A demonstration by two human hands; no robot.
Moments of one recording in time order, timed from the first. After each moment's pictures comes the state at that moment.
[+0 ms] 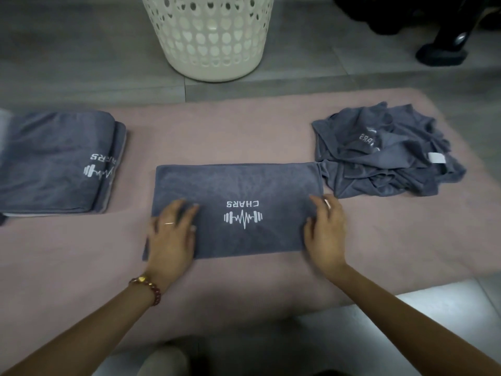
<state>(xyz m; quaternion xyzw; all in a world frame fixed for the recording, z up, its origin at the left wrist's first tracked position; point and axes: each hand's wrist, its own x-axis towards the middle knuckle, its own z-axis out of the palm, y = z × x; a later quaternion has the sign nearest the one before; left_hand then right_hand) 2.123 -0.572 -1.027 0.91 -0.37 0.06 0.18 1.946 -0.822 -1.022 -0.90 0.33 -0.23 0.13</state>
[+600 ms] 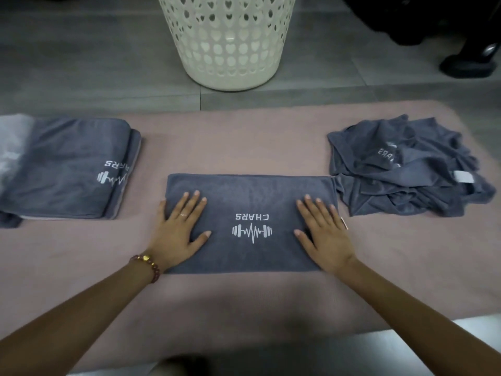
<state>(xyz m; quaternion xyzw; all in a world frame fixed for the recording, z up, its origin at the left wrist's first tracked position) 2.181 -0.573 -1.042 0.90 -0.44 -0.04 0.04 1.974 -0.848 -1.023 -0.98 0.20 0.02 0.07</state>
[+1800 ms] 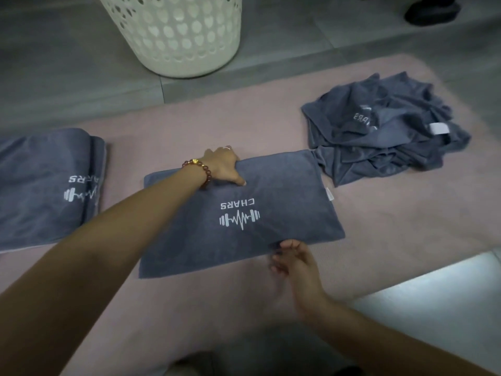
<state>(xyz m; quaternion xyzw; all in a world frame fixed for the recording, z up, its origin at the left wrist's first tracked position) 2.229 -0.769 -0.987 0.82 -0.51 -0.25 -0.03 1.952 -0.728 -0.994 -0.37 0.52 -0.17 0.75</state>
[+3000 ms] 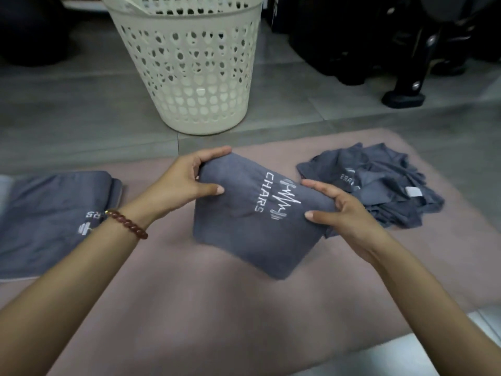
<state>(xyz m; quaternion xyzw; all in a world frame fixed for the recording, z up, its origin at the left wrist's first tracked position) 2.204 -0.685 -0.840 0.68 -0.42 -0.29 0.51 1.973 -0.868 -0.862 -0.68 0.25 -0.14 0.68</state>
